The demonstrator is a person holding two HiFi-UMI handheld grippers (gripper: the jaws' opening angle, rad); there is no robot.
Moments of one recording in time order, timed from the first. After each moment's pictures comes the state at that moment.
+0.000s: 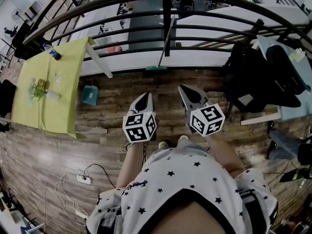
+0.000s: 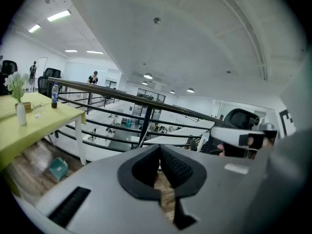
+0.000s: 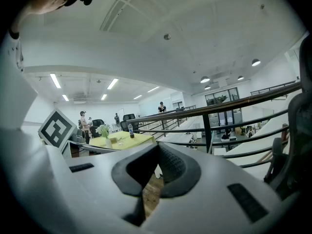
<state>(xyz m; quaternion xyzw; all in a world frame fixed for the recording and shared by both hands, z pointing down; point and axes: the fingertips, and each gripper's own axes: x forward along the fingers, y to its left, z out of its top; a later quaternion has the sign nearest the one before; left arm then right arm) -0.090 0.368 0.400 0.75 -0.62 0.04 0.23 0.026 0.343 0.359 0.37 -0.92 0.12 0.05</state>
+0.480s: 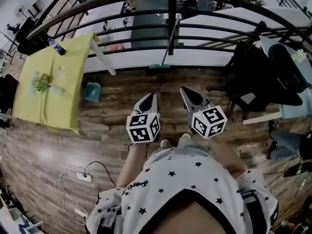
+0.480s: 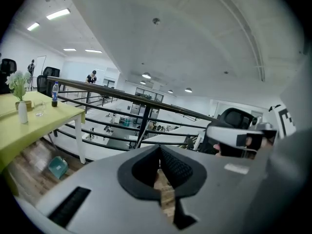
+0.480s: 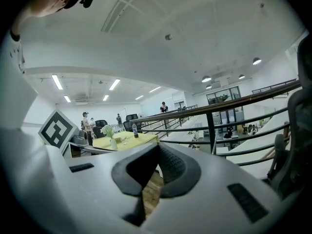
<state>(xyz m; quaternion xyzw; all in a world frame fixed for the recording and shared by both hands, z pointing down) -0.094 0.405 0.402 0.76 -0.60 0.05 0.23 0.007 0.385 0.360 0.37 -0.92 0.12 0.04</state>
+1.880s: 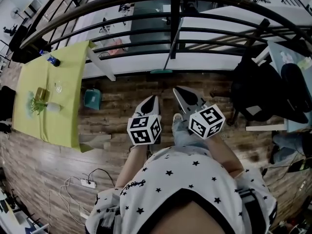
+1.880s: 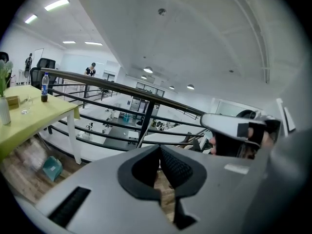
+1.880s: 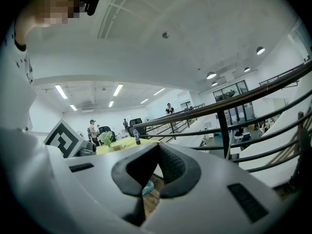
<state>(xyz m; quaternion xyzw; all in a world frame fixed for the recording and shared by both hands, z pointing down) -0.117 0.281 0.426 0.76 -0.59 0.06 0.26 -0.048 0.262 0.361 0.32 -0.93 0.14 0.01</state>
